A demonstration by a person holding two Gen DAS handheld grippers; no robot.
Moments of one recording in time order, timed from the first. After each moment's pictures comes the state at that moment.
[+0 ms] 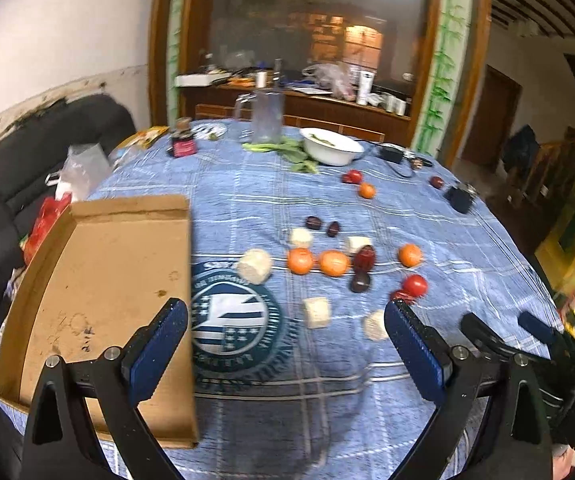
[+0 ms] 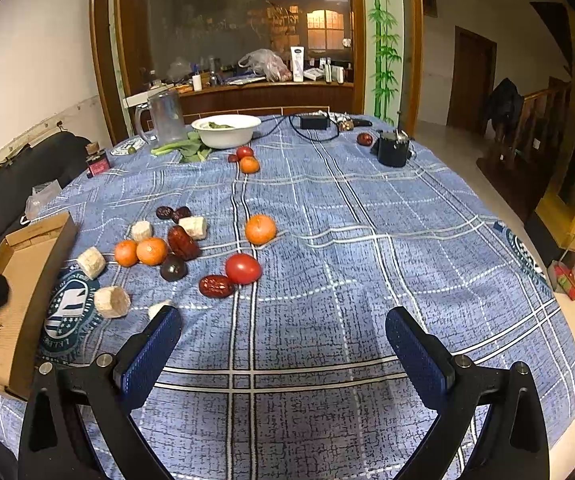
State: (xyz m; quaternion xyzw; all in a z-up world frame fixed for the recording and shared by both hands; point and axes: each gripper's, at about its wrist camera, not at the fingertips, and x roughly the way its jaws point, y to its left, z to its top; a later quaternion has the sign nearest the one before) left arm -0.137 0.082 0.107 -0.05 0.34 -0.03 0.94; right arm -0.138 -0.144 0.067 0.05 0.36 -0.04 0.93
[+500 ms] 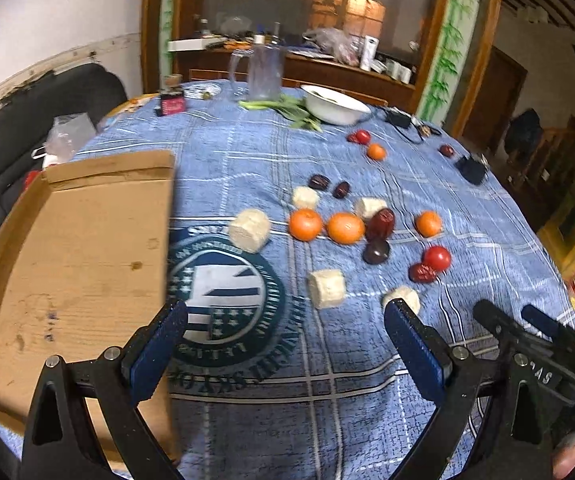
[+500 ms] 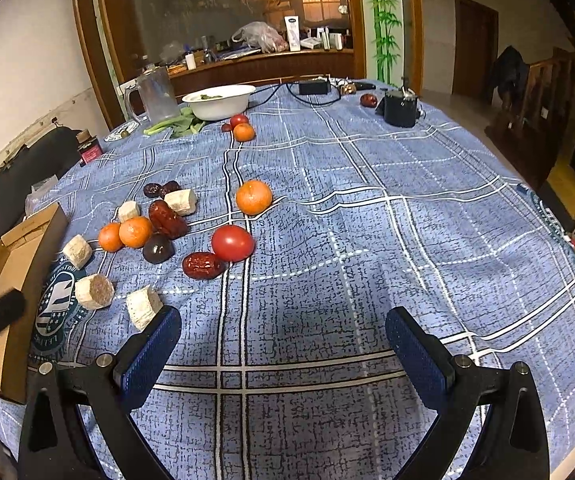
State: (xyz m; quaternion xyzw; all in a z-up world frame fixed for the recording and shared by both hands) left arm -0.106 0.073 0.064 -0.05 0.40 -0.05 0.92; right arm -0.117 -0.155 0.040 0.08 0.40 -0.02 0.91
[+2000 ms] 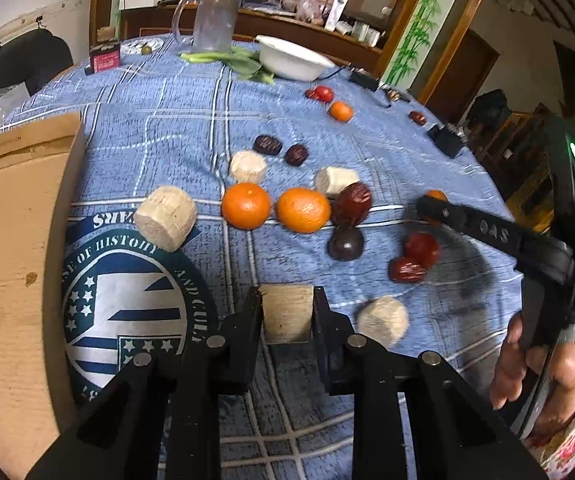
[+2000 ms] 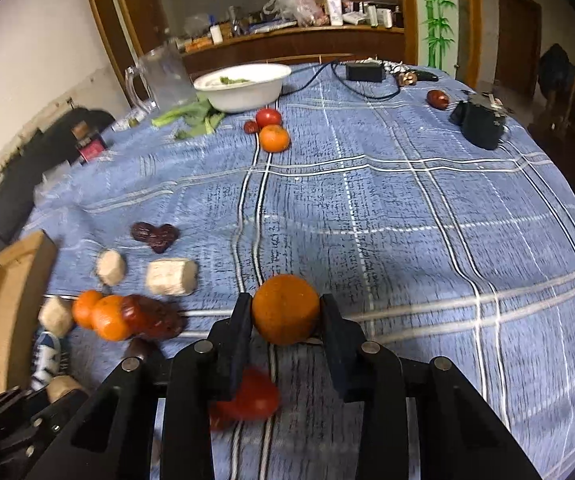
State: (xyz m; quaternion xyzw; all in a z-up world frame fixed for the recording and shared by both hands) left arm -0.050 0.056 0.029 -0.09 0.45 -0.15 0.88; right arm -0.003 -0.156 0.037 0.08 0.43 0.04 0.90
